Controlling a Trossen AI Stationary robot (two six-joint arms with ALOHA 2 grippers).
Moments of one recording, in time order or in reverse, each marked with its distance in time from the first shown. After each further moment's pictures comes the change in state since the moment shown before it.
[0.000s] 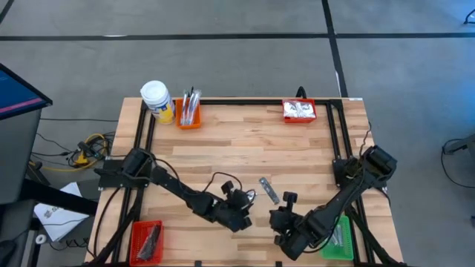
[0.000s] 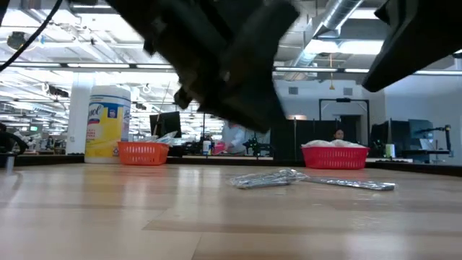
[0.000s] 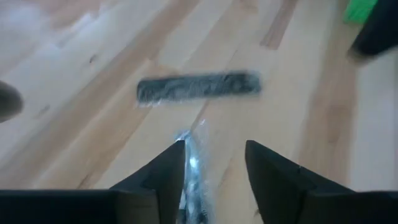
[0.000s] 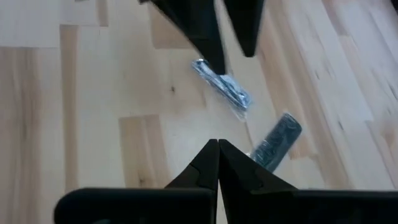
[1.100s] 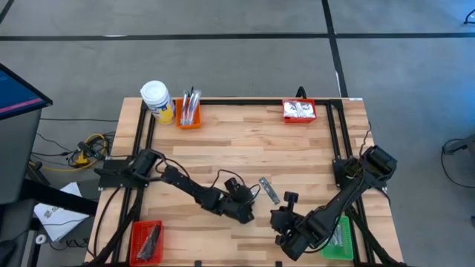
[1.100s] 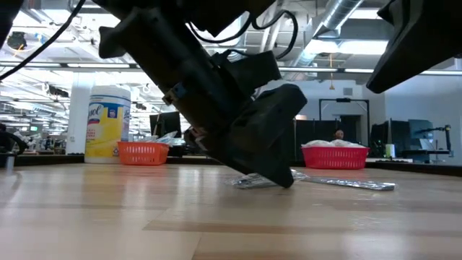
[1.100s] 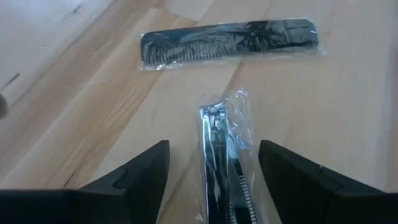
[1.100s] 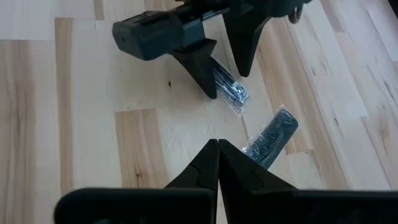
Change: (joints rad) left arm 0.085 0.108 -0.008 0.027 0.105 0.029; right arm 0.002 0.000 0.000 -0.029 0.003 0.017
